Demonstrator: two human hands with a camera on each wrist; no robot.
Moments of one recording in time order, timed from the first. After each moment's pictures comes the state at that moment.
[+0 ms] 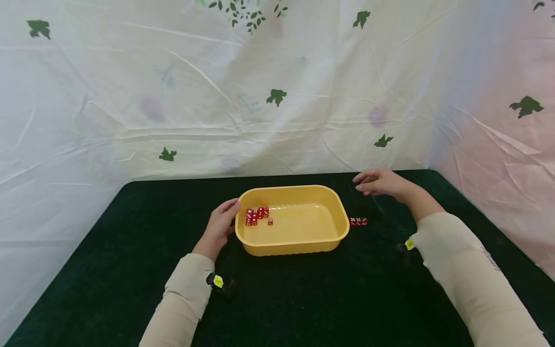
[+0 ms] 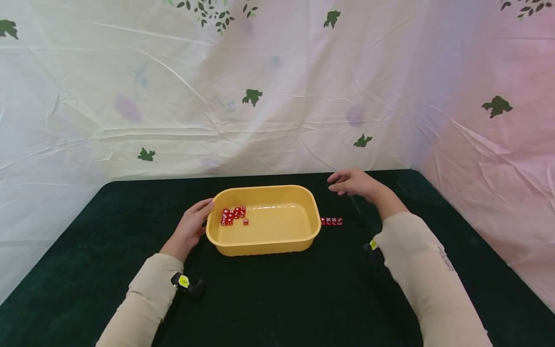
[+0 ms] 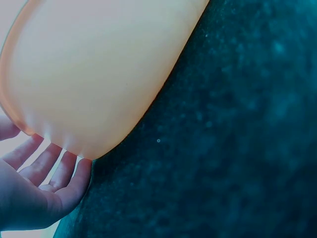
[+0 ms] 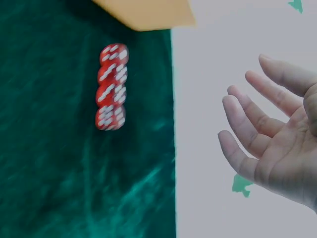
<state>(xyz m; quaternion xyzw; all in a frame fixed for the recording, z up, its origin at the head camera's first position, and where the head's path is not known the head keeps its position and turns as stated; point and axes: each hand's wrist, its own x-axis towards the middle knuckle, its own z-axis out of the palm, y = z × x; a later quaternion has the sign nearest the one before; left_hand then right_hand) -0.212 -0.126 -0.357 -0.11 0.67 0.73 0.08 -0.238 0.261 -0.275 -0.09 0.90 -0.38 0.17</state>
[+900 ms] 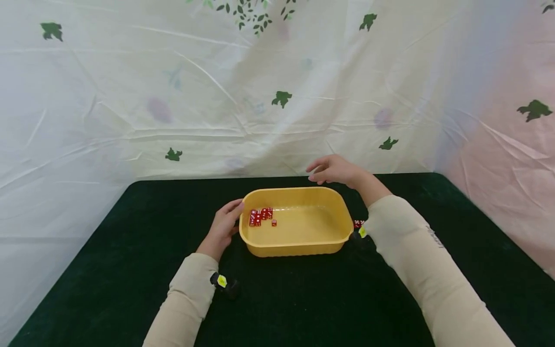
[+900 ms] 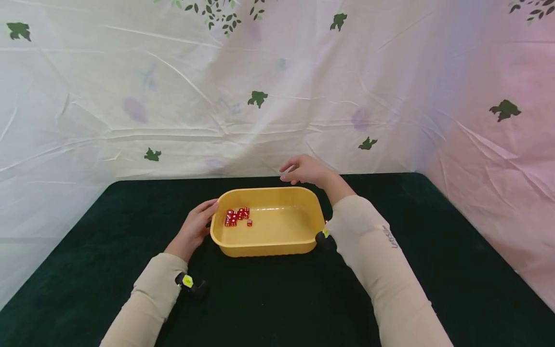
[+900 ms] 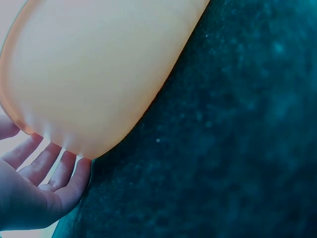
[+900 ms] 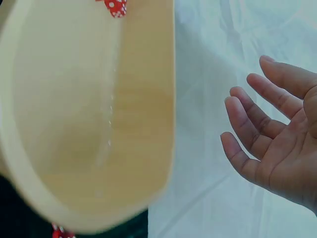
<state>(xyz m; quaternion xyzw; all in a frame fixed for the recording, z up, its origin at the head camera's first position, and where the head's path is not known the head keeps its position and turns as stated) -0.210 -0.128 -0.357 -0.11 0.67 0.73 0.07 -0.255 0.150 -0.246 -0.17 0.90 -0.38 0.15</state>
